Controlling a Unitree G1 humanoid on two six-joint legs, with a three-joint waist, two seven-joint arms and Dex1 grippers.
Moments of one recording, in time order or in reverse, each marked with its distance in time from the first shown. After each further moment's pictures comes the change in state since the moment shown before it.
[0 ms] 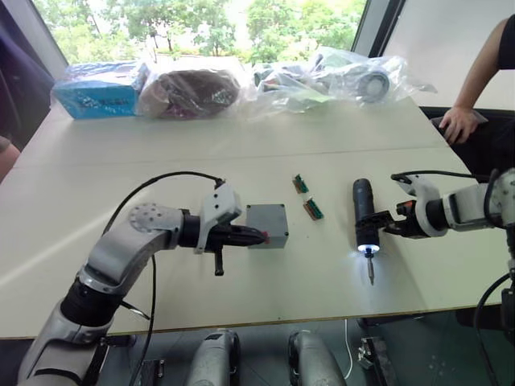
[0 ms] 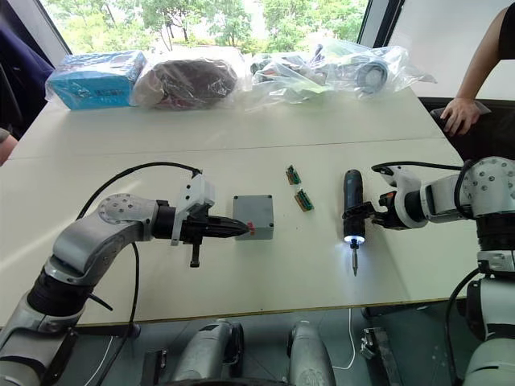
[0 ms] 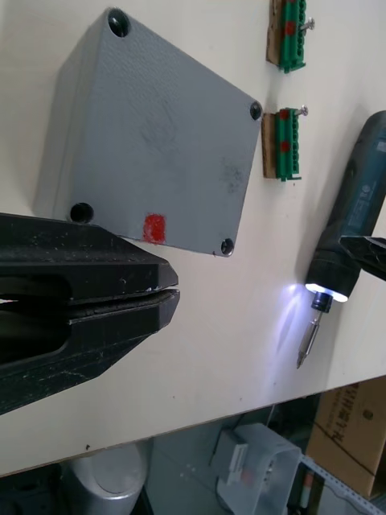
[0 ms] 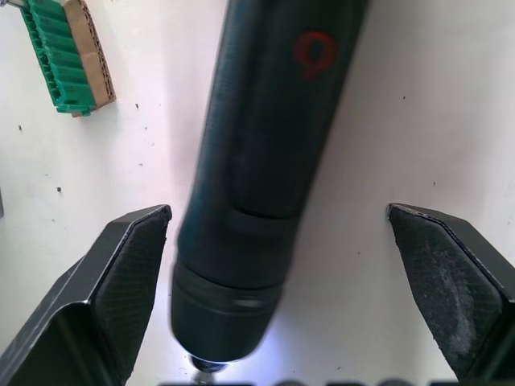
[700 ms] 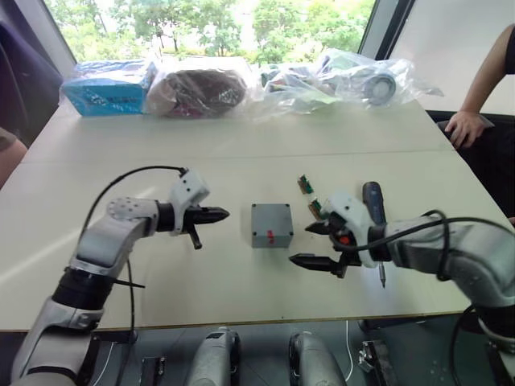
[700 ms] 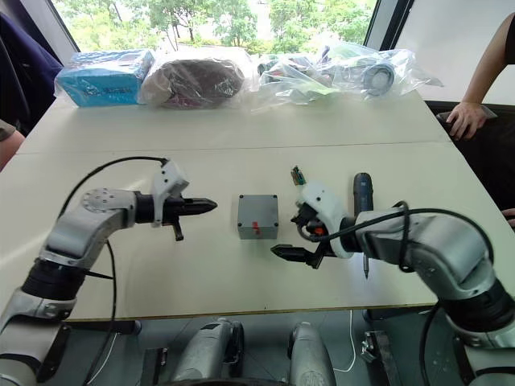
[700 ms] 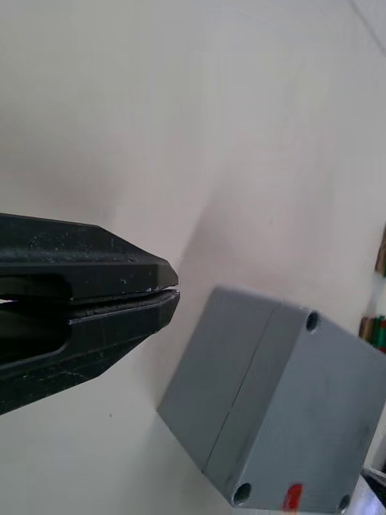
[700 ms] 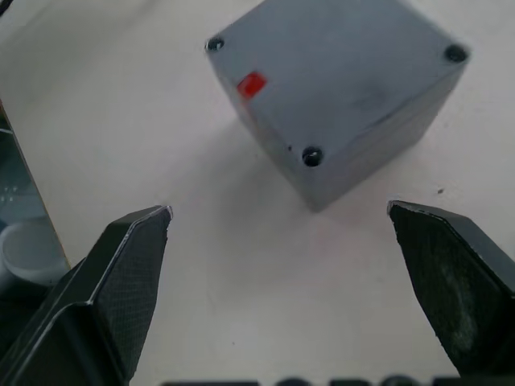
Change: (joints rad) left arm -0.017 -0.009 0.021 0.305 0.150 -0.150 0.055; right arm 0.354 0.121 0.182 -0.891 -0.262 -0.489 0.310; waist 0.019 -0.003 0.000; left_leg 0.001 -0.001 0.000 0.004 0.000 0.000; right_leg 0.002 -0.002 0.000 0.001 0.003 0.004
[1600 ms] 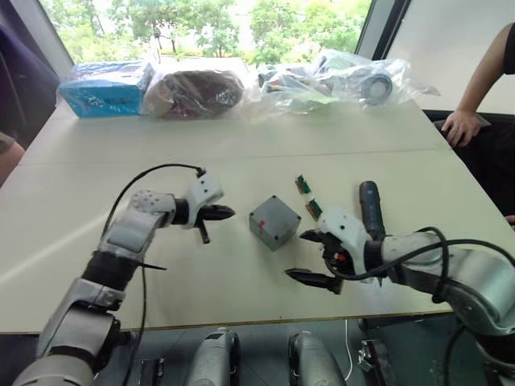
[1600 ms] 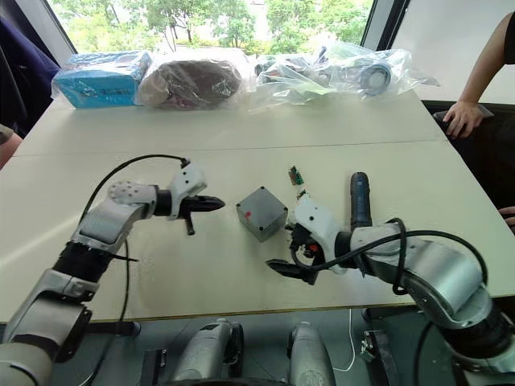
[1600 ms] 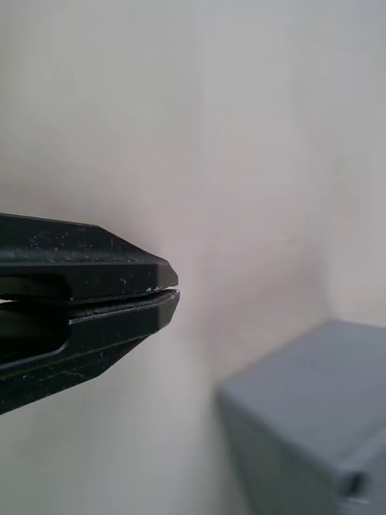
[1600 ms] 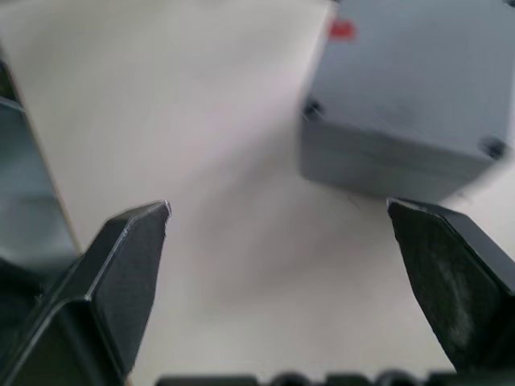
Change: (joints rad) left arm -0.061 -0.020 -0.067 0.214 0.165 -0.178 -0.069; right arm 0.070 -0.050 -0.046 -0.126 -0.134 -0.036 0.085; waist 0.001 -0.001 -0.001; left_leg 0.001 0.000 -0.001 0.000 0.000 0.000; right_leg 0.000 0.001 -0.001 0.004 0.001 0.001
